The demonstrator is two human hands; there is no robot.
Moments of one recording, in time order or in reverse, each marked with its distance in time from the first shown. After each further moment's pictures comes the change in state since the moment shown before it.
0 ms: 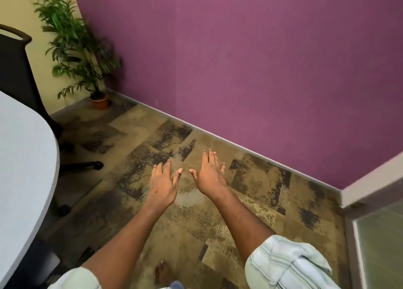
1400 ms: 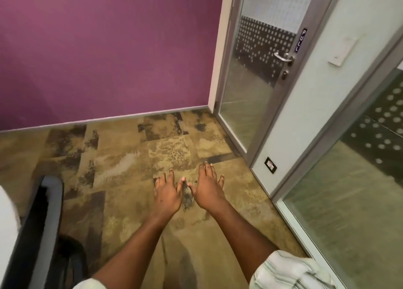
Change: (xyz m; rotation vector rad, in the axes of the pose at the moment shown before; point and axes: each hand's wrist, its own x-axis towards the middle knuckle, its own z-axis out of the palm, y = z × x) left_hand -0.550 -0.134 -0.099 -0.028 -0.519 0.559; right_hand -0.668 -0.136 0.118 0.079 0.290 0.727
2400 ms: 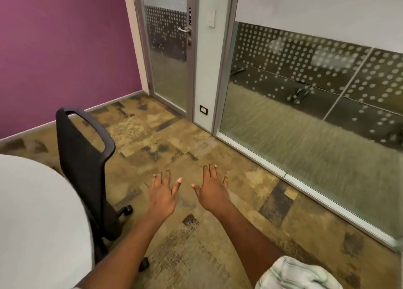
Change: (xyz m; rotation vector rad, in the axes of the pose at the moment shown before) left_hand -0.517 -0.181 -0.109 0.112 -0.224 0.494; right_hand -0.613 -0.105 0.109 0.008 0.240 0.421
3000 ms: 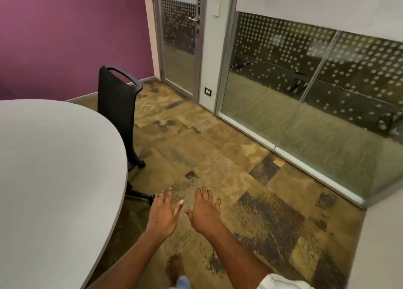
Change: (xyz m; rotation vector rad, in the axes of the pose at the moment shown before) left_hand -0.447 -0.049 0.034 0.058 -0.128 -0.073; right_hand -0.438 0.019 0.086 -0.043 -0.258 0.015
